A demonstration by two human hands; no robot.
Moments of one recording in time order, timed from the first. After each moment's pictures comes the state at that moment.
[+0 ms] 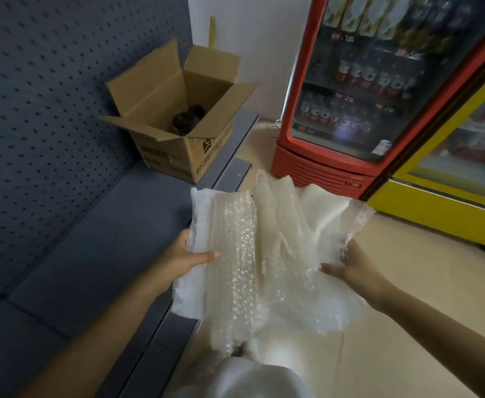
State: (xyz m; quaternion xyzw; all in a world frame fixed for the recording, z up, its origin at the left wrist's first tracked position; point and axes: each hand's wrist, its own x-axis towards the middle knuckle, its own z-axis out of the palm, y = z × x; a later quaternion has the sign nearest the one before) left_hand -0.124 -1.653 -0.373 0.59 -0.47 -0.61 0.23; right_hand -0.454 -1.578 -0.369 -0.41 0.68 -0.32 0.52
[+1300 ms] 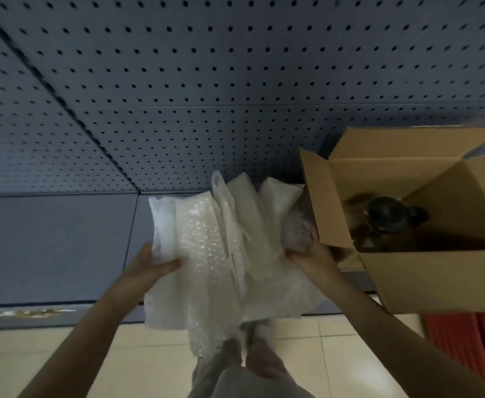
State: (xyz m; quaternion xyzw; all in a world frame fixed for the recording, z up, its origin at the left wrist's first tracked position) left_hand -0.003 -1.644 -0.407 0.76 -0.03 -0.41 0.49; right_hand -0.173 -1.929 -0.429 -0.69 0.43 0.01 0.58
